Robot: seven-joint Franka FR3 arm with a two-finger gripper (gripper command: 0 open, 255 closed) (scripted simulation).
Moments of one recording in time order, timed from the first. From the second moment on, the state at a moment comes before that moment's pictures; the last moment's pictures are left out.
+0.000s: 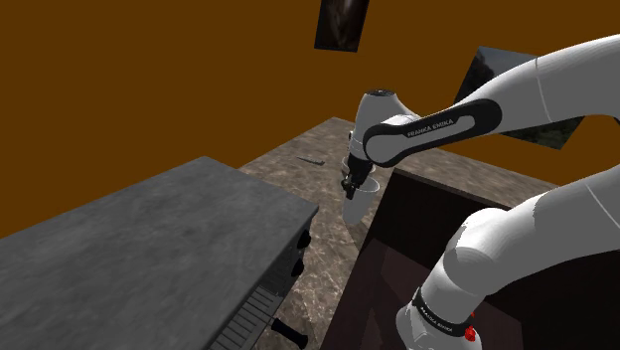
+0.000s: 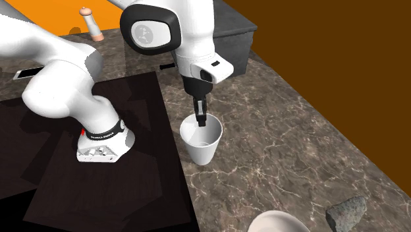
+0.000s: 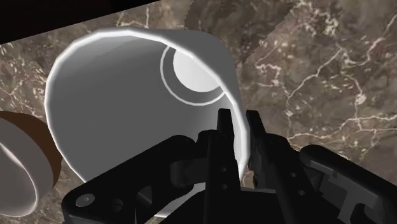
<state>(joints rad) -0.18 -0.54 -0.08 -2.76 -0.24 2.28 0.00</state>
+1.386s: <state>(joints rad) -0.17 -0.64 -0.07 -2.62 -0.21 2.04 -0.04</state>
